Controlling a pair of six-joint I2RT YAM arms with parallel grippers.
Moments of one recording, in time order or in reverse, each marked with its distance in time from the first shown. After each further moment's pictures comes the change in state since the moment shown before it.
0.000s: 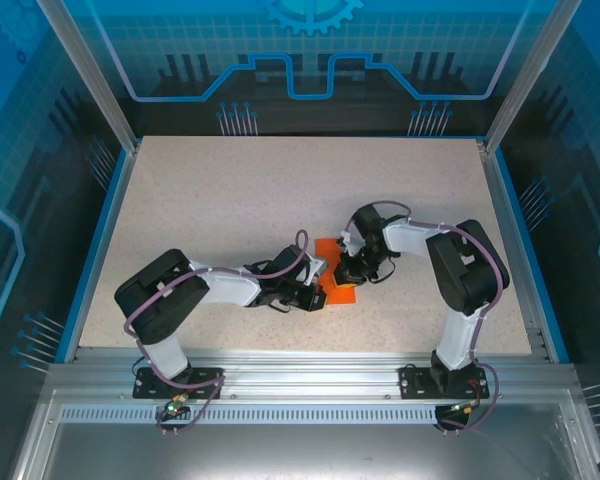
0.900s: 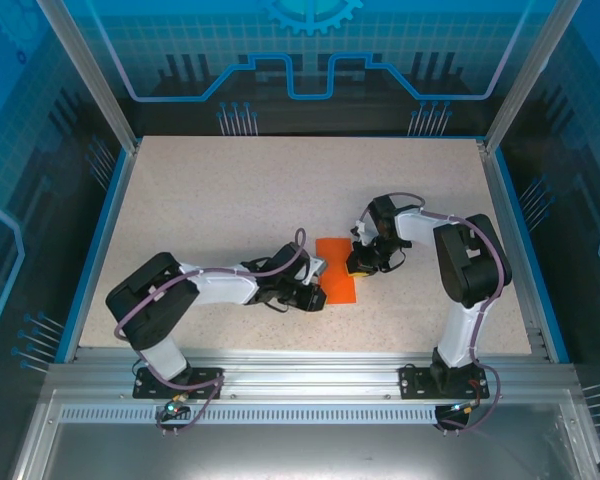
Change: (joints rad) left arm 0.000 -0.060 0.044 -0.132 0.025 0.014; right arm -0.112 0.038 0.066 -0.069 0.029 -0.041
